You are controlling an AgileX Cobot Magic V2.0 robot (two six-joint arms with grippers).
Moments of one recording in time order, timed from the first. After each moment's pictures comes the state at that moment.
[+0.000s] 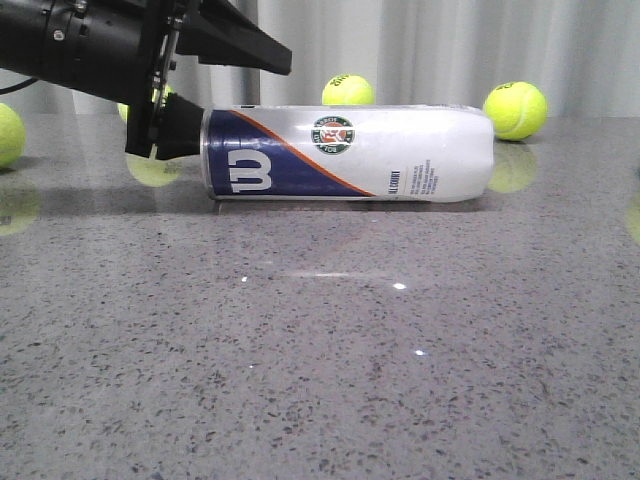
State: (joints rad) left arm -0.21 1.85 -1.20 -1.46 1.13 1.09; right arm 0.02 0.18 -0.41 0.08 0.37 -0.10
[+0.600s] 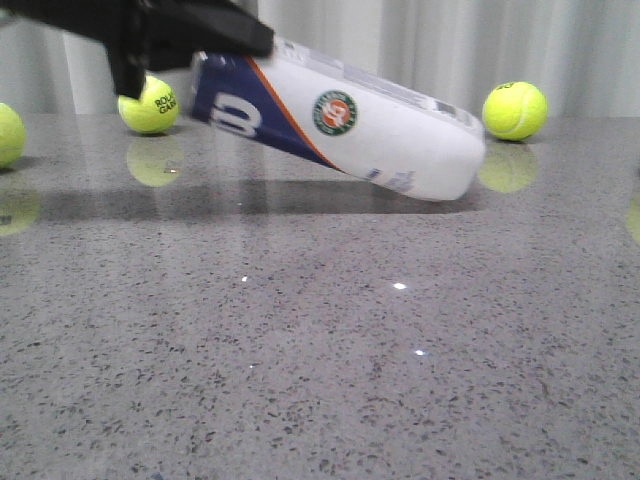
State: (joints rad) left arm -0.21 1.70 -1.21 -1.34 1.18 1.09; right arm 0.02 0.18 -0.41 0.08 0.37 -0.10
